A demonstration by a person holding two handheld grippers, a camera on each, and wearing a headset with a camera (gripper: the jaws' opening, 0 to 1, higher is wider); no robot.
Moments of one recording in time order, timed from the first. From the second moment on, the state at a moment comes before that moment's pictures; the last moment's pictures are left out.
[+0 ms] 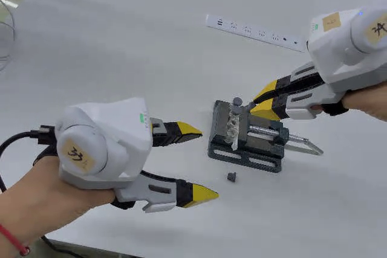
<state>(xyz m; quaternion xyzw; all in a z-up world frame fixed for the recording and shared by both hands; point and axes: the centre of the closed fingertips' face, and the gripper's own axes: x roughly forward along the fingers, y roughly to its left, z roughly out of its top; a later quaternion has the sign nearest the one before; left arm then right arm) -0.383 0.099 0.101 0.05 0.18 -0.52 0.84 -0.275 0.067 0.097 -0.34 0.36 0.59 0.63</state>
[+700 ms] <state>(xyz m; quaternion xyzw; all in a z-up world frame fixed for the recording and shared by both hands) -0.376 0.107 0.083 0.04 0.18 -0.51 0.84 -0.263 0.069 0.045 -0.40 0.41 0.59 0.57</state>
